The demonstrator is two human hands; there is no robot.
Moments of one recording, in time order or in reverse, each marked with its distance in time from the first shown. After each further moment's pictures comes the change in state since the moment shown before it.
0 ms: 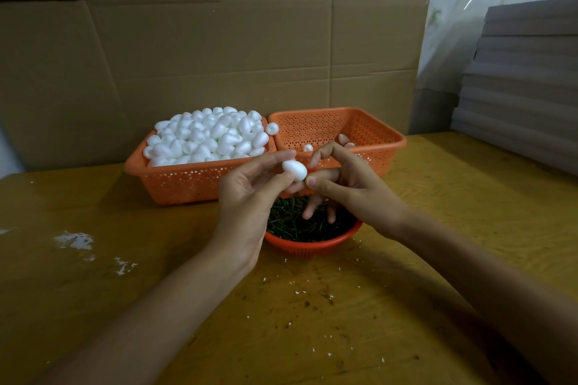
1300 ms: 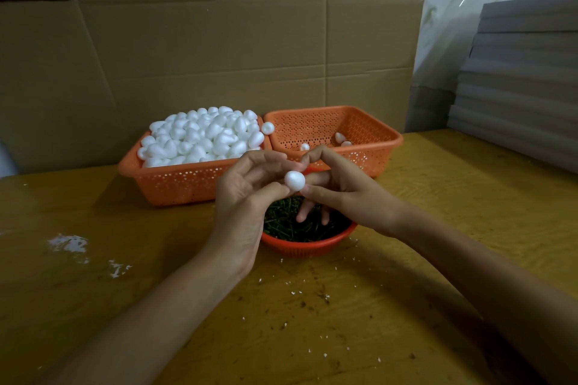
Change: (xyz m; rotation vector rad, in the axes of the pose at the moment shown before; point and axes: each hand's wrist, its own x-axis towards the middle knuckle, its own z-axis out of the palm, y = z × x) left_hand -0.005 0.005 0.001 -0.014 -0.070 0.043; right_hand -0.001 -0.006 0.001 -0.084 -0.060 0.058
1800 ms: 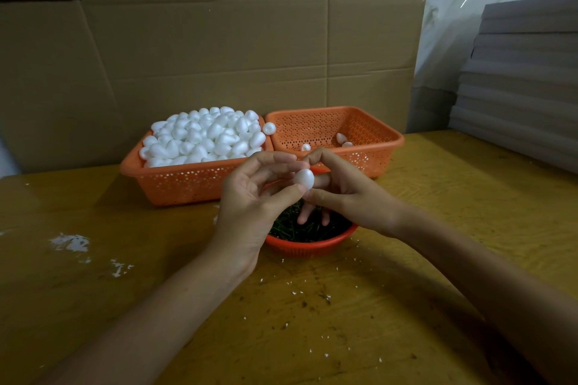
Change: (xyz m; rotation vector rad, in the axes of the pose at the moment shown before) left_hand -0.001 -0.001 0.003 0.041 -0.050 0.035; right_hand -0.001 -0.003 0.001 -0.042 -0.018 -0.007
